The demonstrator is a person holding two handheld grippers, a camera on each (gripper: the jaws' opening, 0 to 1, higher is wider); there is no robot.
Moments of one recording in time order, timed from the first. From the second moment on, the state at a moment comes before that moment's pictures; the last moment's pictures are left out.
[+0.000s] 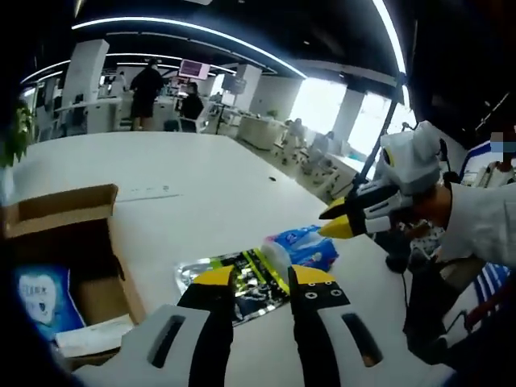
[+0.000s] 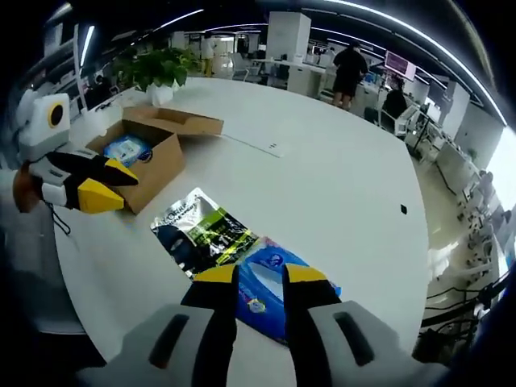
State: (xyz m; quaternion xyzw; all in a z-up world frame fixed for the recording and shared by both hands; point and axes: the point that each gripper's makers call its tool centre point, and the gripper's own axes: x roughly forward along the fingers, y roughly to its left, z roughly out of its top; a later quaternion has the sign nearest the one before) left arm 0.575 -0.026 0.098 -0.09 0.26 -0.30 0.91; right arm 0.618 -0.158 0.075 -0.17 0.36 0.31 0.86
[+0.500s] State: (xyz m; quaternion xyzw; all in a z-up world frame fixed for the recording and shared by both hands) left arm 0.564 0.040 0.111 -0.08 0.24 -0.28 0.93; right arm 0.595 -0.099 0.084 -0.14 0.34 0.37 0.85
